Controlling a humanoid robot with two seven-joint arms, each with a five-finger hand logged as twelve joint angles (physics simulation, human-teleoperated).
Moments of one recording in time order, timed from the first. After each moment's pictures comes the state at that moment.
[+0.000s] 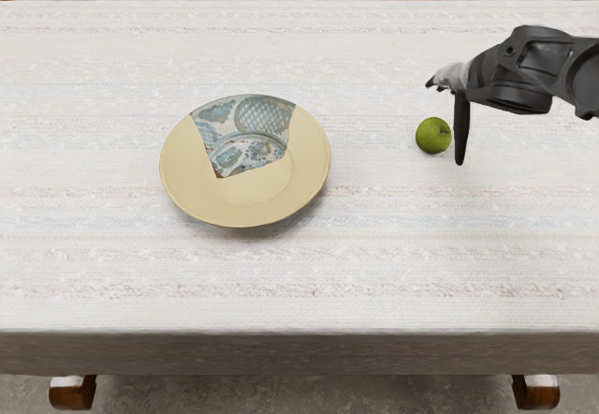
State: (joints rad) left arm 0.04 0.00 -0.06 -0.32 0.01 0.12 0.07; right arm 1.54 -0.37 -0.27 0.94 -0.60 0.18 -0.61
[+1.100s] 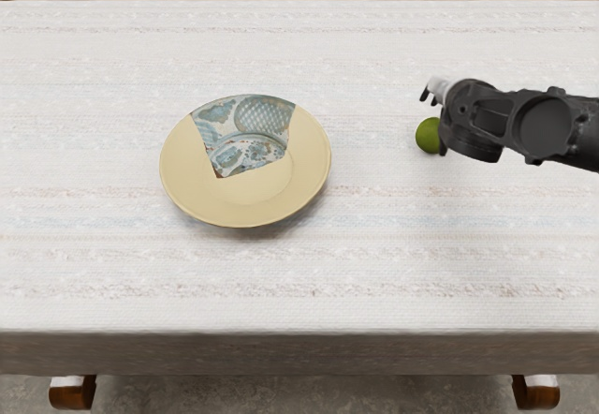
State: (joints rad) left arm 0.04 0.00 -0.06 -0.32 0.01 0.12 0.07; right arm 1.47 -0.25 -0.39 0.92 -0.63 -0.15 -0.61
